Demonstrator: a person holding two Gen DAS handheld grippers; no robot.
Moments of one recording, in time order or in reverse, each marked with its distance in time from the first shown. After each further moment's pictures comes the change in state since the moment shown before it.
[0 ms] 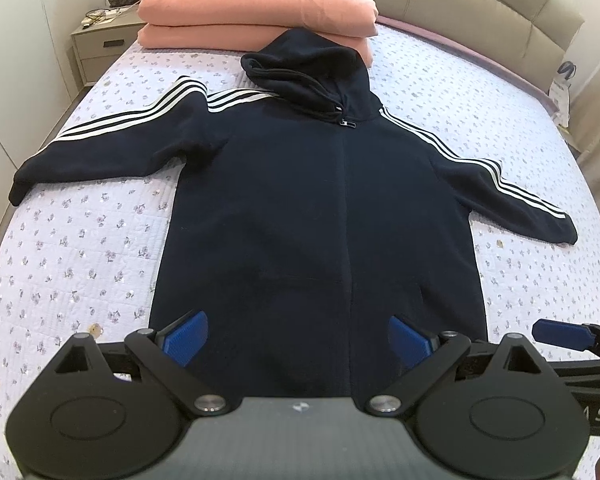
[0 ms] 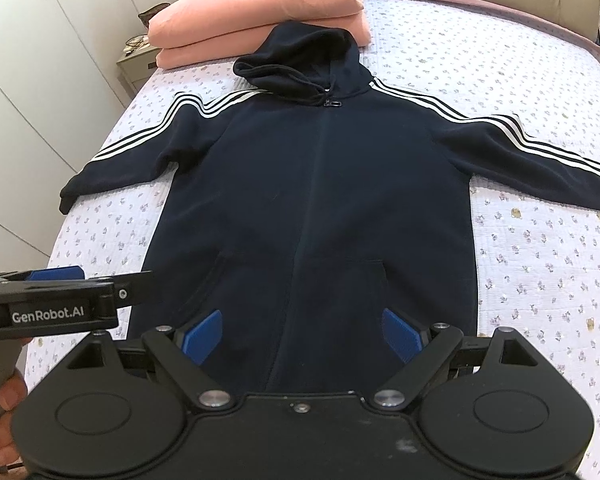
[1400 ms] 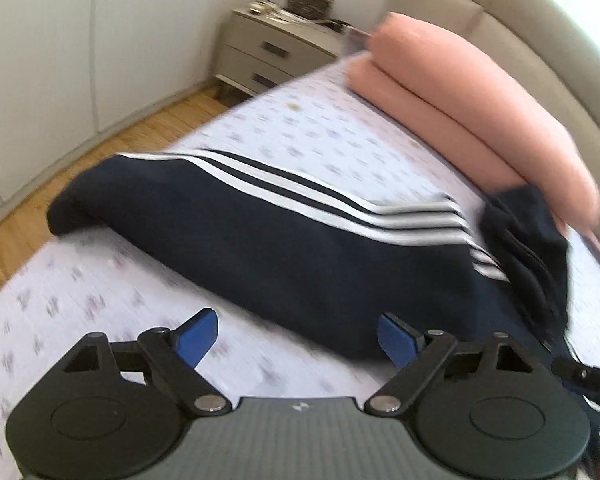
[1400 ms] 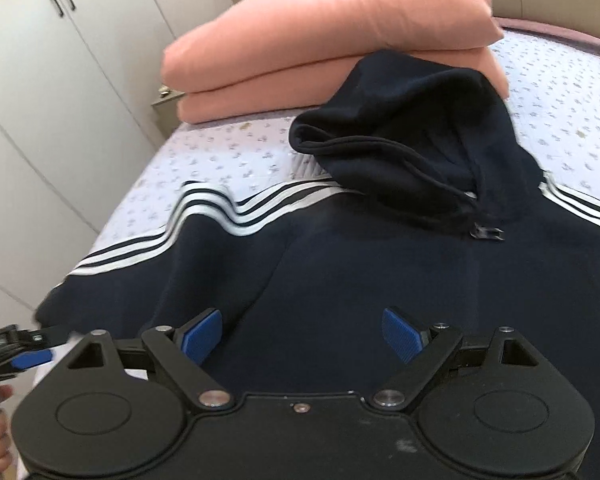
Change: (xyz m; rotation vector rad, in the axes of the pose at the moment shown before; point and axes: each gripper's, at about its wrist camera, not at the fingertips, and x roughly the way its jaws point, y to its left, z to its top) left arm 0.174 0.301 0.126 -0.500 -0.231 0.093; right arm 0.289 0.073 0.215 -0.055 -0.127 0.195
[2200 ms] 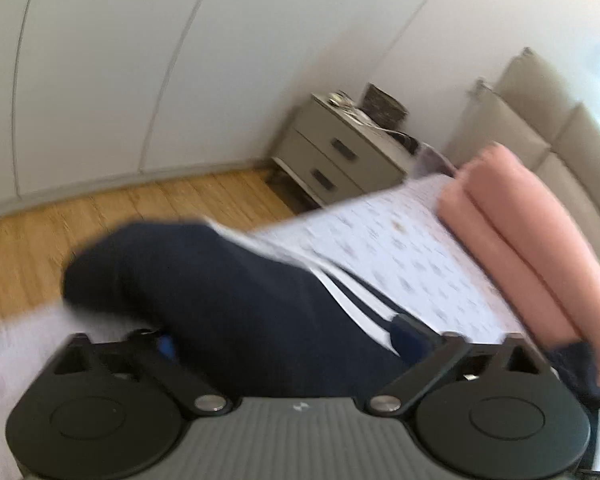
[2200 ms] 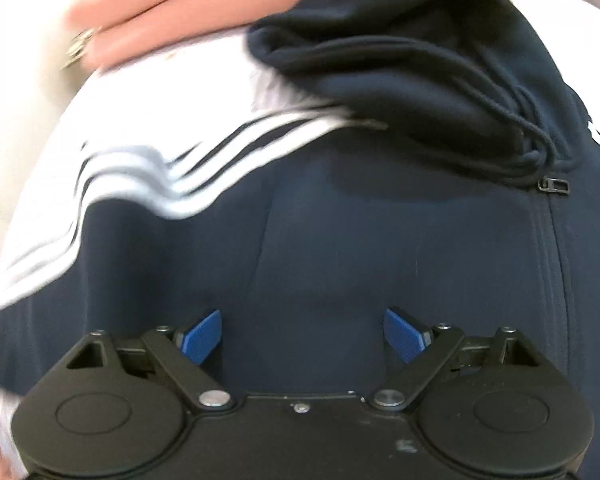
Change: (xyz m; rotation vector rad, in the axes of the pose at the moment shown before) left arm 0.068 0.096 0.024 -0.249 -0.335 0.038; right arm 0.100 0.031 0.021 0.175 0.171 -0.266
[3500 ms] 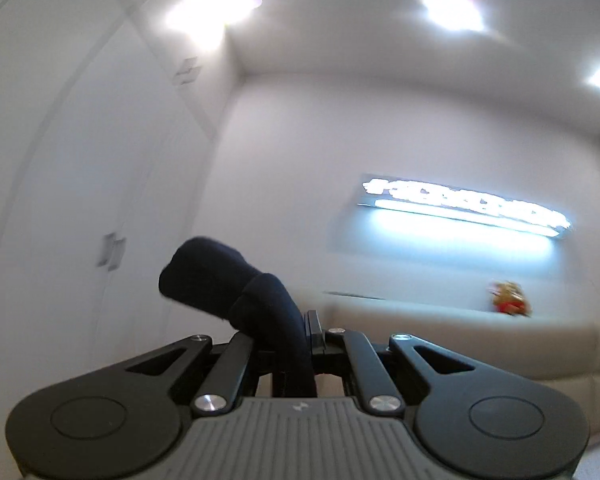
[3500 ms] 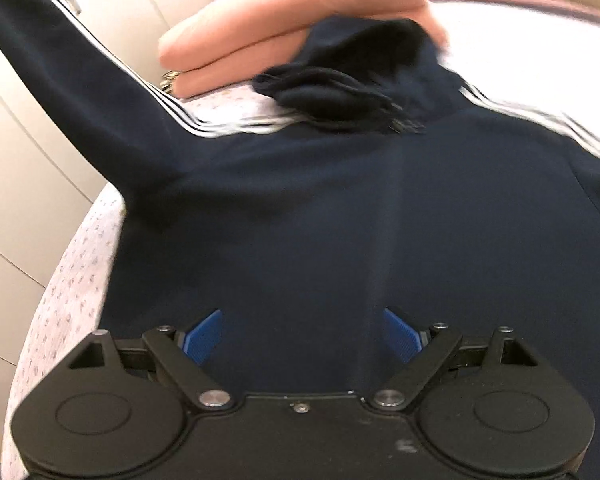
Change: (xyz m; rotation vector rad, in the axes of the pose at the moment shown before) left arm -0.226 -0.350 0.049 0.472 -0.794 -0.527; right arm -0.118 -0.196 -0.156 -0.084 -0.172 0.334
